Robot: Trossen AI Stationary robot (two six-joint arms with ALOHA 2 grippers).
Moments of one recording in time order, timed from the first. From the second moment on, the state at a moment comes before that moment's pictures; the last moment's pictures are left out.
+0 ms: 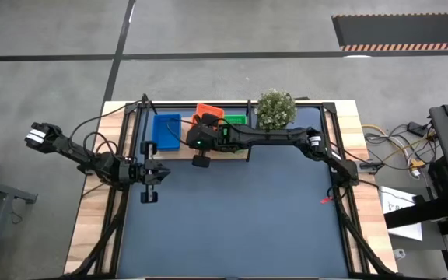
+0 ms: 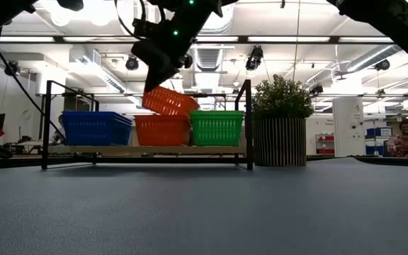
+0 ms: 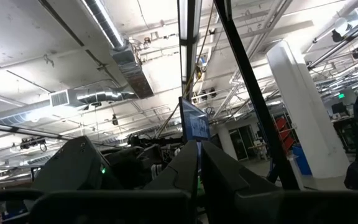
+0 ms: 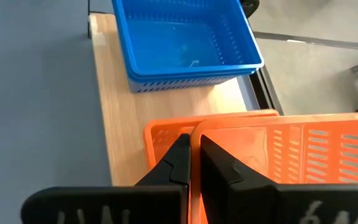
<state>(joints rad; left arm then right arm) -0.35 0.85 0.18 1.30 -0.19 0.42 -0.08 2.28 2.19 -0.71 0.36 -0.15</state>
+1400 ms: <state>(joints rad) -0.35 0.85 0.18 1.19 -0.30 0.40 0.20 1.75 1.56 -0.58 0.25 -0.03</state>
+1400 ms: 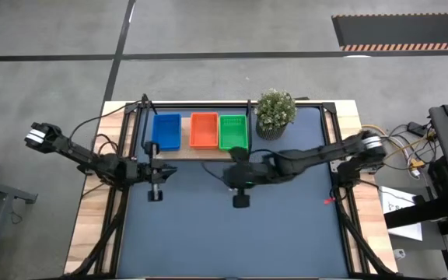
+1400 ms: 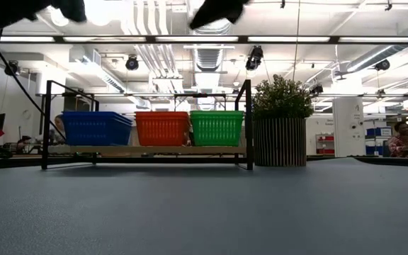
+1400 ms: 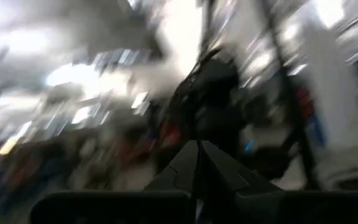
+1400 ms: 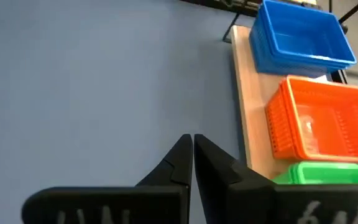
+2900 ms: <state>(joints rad) -0.23 0.10 0.01 0.05 -0.24 0.28 -0.01 0.40 0.06 0.51 0.03 -0.45</state>
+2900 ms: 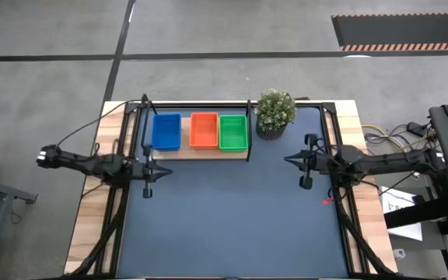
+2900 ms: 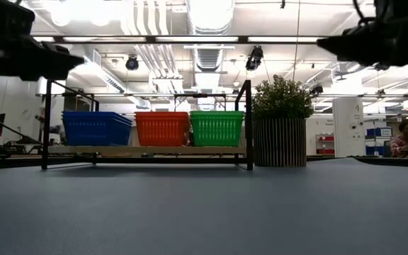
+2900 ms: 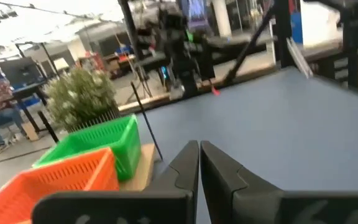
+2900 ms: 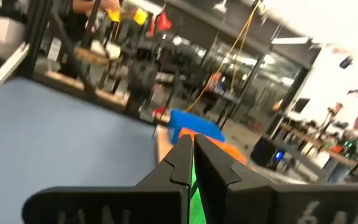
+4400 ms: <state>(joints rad) -0.23 0.49 0.01 0.09 -0.24 0.27 -0.09 0.01 0.01 0.04 0.18 -0.30</state>
